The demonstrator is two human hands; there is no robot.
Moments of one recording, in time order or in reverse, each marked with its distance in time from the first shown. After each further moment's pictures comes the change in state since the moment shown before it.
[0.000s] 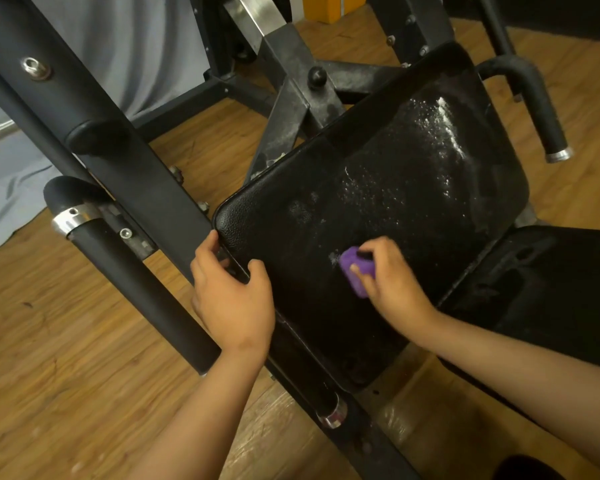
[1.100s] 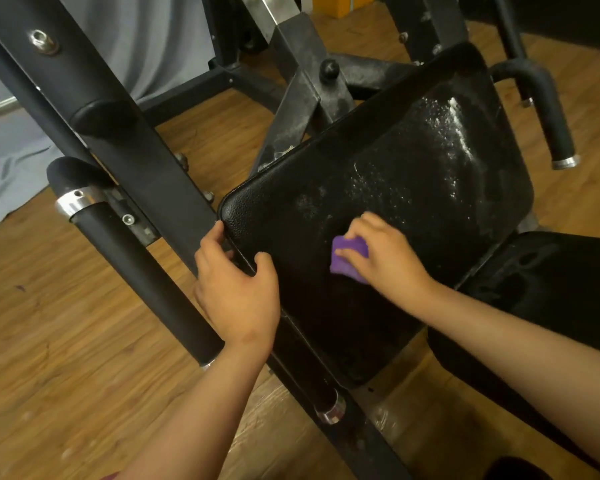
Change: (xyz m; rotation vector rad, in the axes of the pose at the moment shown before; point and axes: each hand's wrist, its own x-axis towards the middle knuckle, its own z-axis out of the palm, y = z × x) left_hand -0.001 0.004 -0.001 0.008 0.011 -0.035; right_hand 0.036 -0.034 -0.021 -0.026 -0.132 -0.007
